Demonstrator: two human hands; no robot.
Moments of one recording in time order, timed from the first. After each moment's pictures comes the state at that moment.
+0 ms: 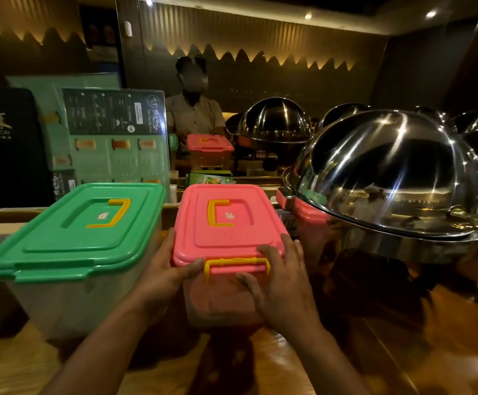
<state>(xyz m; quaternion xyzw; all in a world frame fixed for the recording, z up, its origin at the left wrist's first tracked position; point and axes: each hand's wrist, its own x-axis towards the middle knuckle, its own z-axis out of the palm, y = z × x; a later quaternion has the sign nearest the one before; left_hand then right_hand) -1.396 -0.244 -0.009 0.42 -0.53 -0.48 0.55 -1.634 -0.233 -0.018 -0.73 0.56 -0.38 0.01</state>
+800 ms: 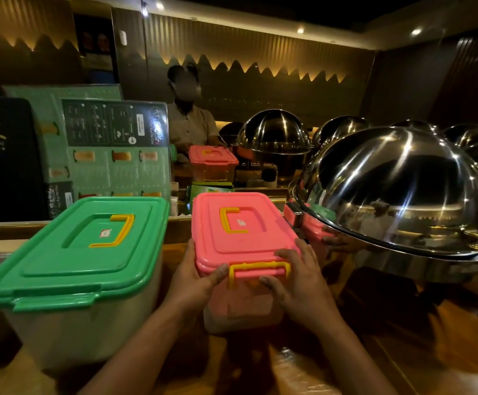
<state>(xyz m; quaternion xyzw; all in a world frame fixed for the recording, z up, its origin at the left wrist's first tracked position) -1.415 -0.286 -0.017 0.43 -0.54 -0.43 0.58 -1.654 -0.284 -0.016 -0.73 0.56 -0.38 0.05</state>
